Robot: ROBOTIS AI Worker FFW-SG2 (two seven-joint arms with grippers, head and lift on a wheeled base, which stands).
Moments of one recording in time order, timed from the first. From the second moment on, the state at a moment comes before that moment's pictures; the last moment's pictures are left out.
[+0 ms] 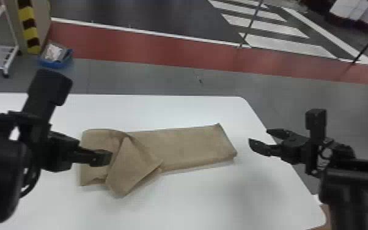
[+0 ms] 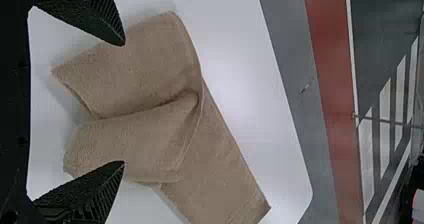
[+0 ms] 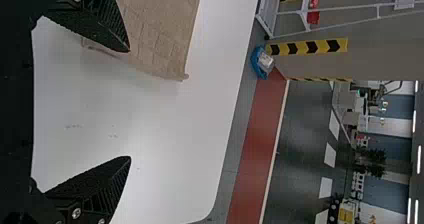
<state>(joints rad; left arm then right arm) -0.16 0.01 -0.32 -2.19 -0.41 1.57 -0.72 -0.03 -0.30 -0.55 -1.67 0.26 0.54 1.03</state>
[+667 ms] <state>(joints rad) -0.13 0.01 0.10 -2.19 -0.26 1.57 -0.69 0.19 -0.20 -0.19 -2.19 0.38 0.72 1.08</state>
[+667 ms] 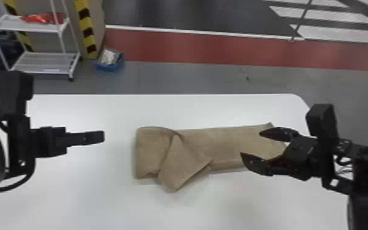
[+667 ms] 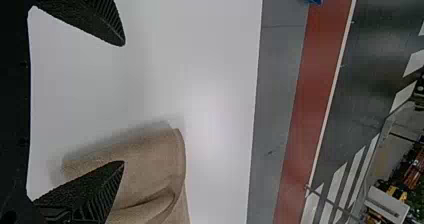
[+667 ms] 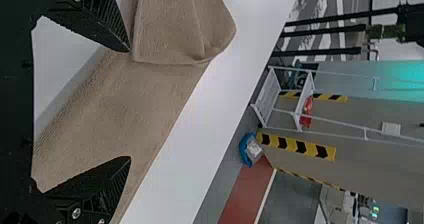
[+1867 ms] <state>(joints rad) -0.09 0.01 0.20 -2.20 -0.17 1.57 -0.69 0.13 -0.23 0.33 -2.02 1.08 0.39 1.16</state>
